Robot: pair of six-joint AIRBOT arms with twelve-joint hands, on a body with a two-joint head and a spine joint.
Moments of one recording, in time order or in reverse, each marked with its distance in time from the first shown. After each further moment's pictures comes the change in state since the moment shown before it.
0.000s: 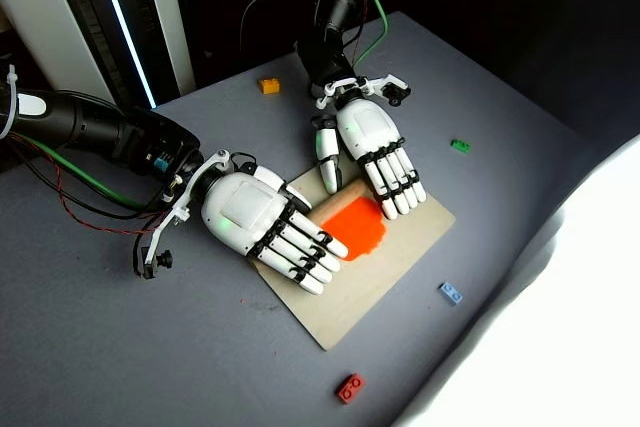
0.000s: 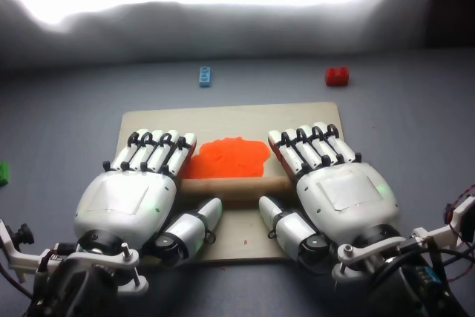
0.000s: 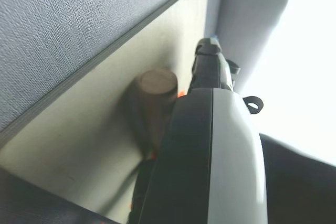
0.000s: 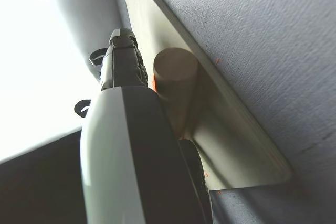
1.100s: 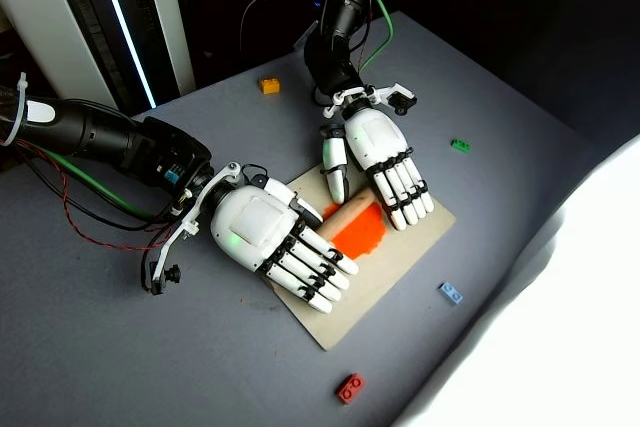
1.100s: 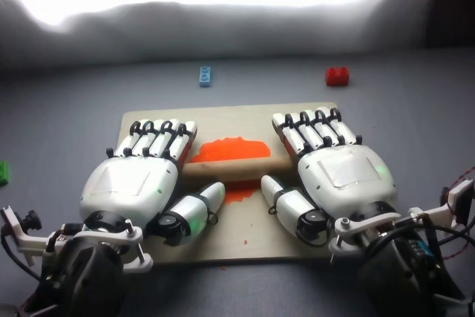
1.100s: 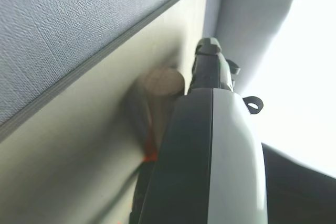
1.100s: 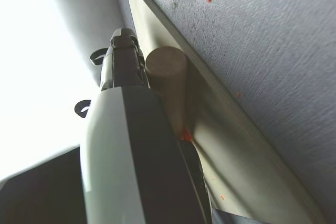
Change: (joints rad) left arm -0.043 -0.018 0.066 -0.027 0.061 -0.039; right arm 0.041 -0.011 0.070 0.040 -0.047 0.034
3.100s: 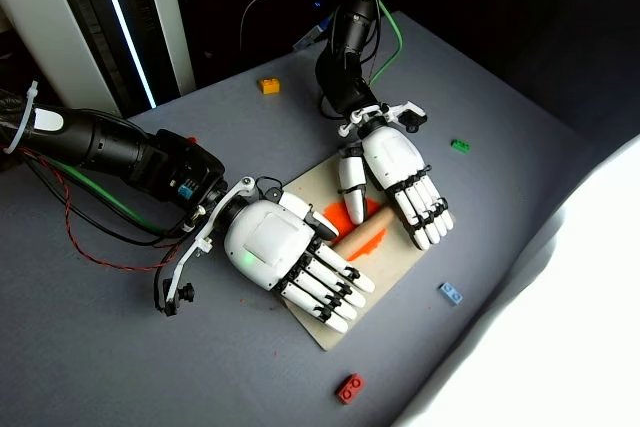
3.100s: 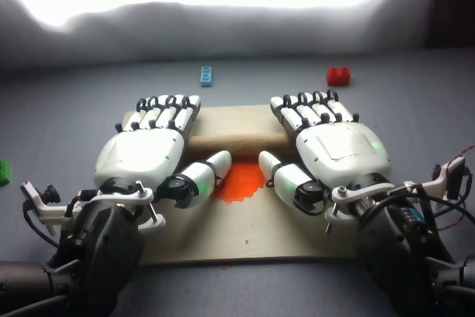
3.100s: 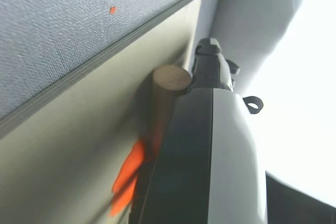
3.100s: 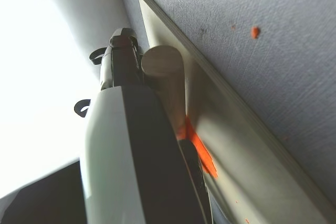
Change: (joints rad) left arm -0.072 -0.070 0.160 -0.021 0.082 -0.083; right arm 0.046 -0.007 0.089 -0.002 -0.087 0.065
